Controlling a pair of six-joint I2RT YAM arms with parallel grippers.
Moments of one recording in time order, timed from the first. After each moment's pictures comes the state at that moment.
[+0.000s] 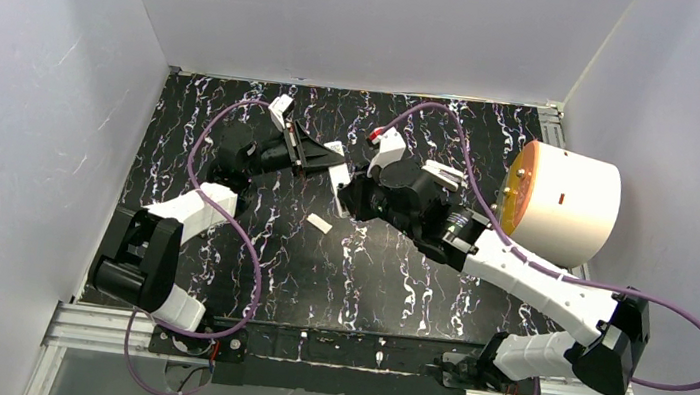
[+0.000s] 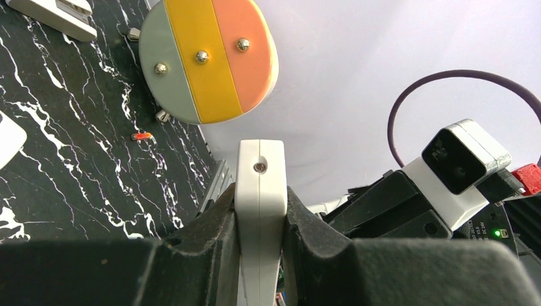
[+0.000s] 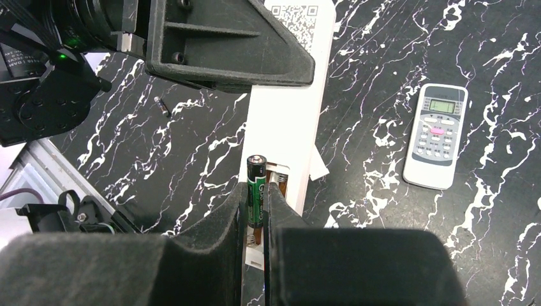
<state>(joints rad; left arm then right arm) -0.29 1.48 0.77 0.81 0.90 -1.35 1.04 1.31 1.18 -0.27 0.21 0.44</state>
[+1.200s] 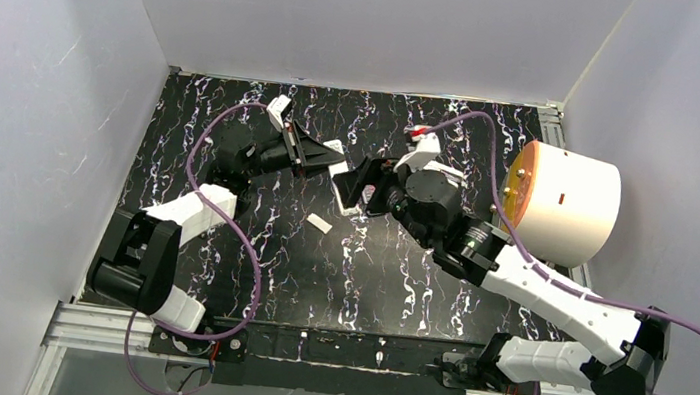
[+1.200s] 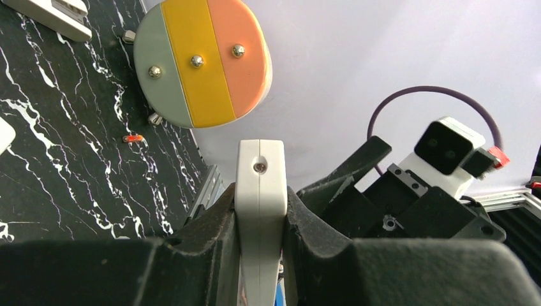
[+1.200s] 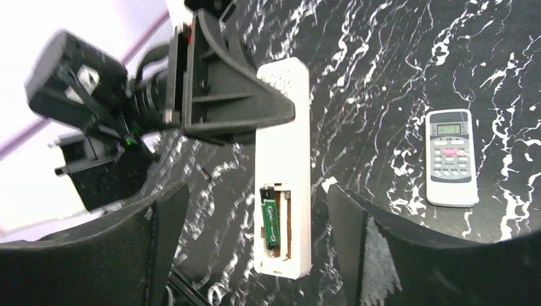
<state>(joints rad) -0.29 1.47 0.76 0.81 0.87 -1.40 1.05 1.20 1.10 -0.12 0.33 0.58</state>
